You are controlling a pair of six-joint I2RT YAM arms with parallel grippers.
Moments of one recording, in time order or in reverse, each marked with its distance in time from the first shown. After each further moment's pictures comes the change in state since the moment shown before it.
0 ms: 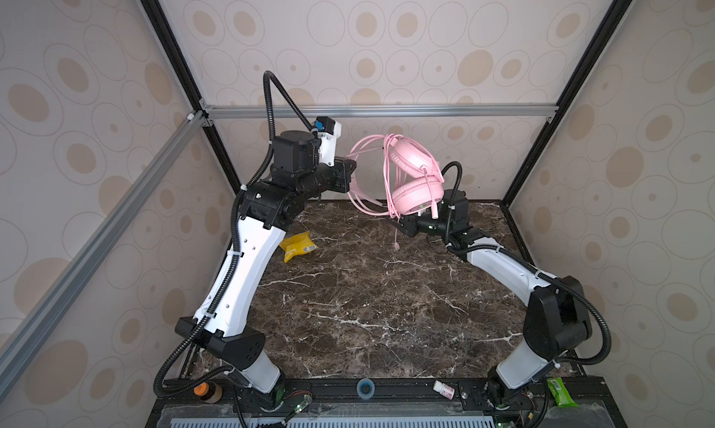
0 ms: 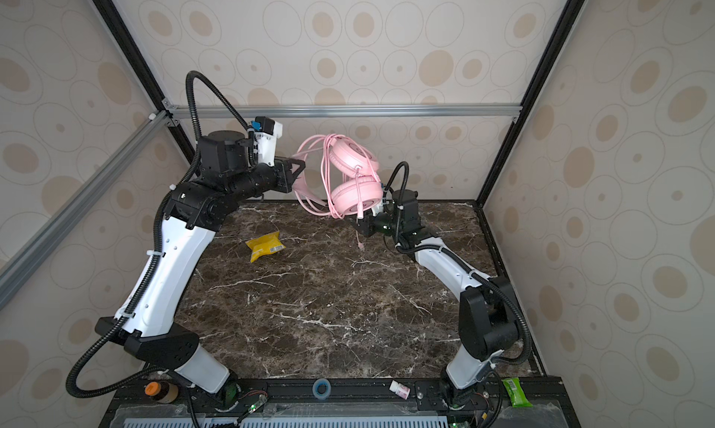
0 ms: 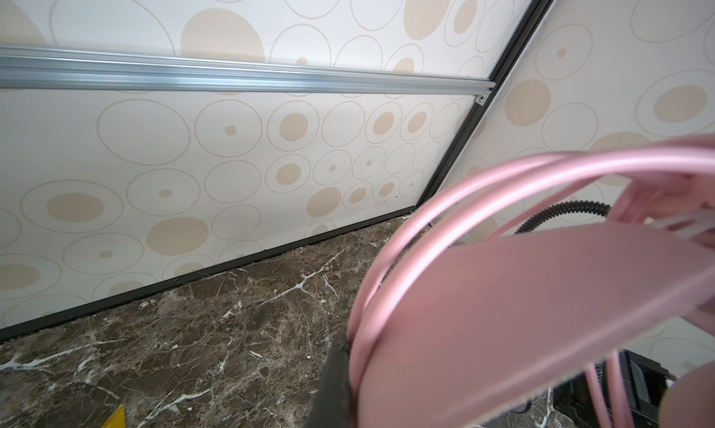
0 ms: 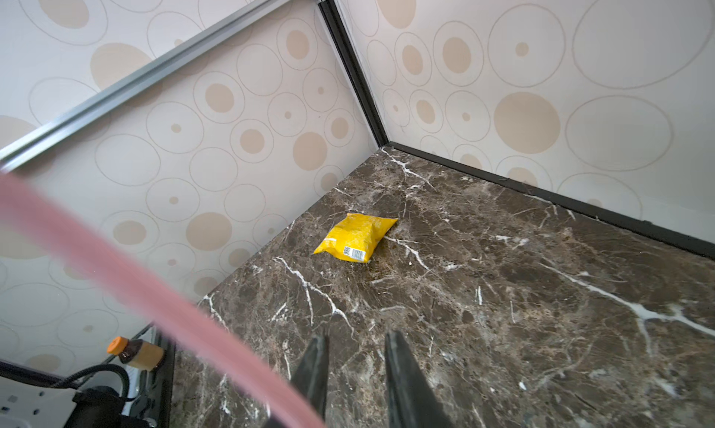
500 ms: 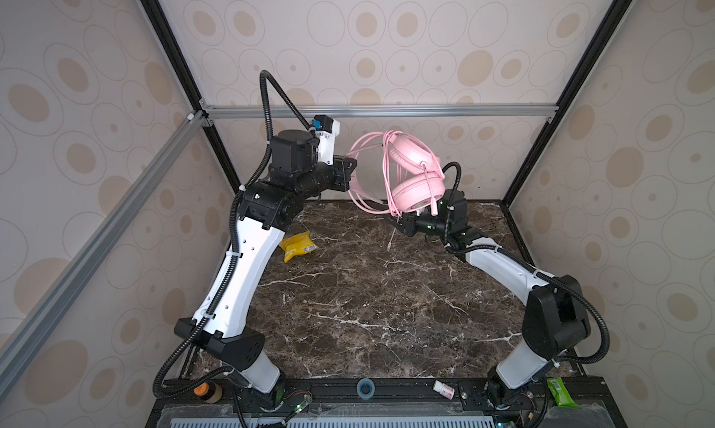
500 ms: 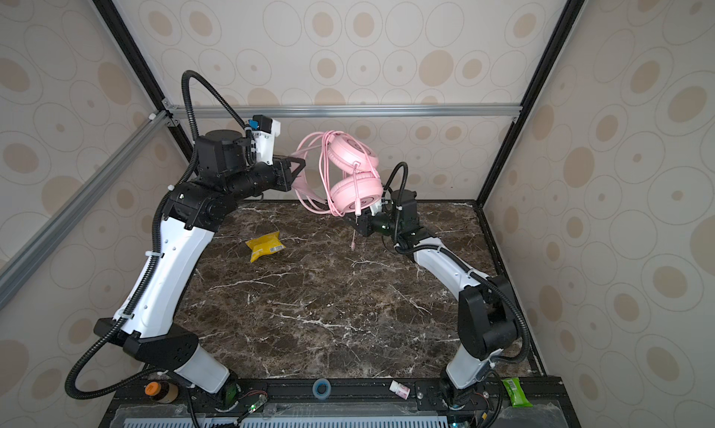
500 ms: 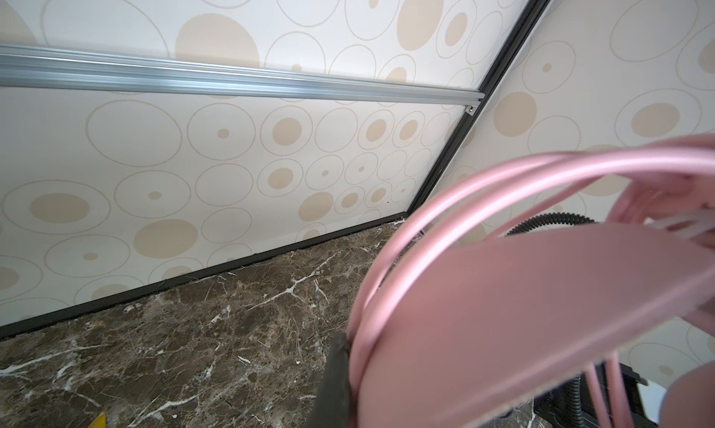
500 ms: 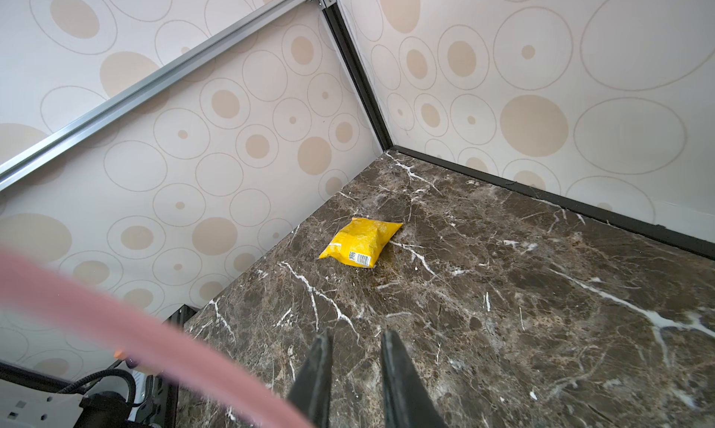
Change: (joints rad) left arm 0.018 -0.015 -0.018 0.028 0.015 -0.036; right arm 0.006 0.008 -0.004 0.026 -0.002 0.023
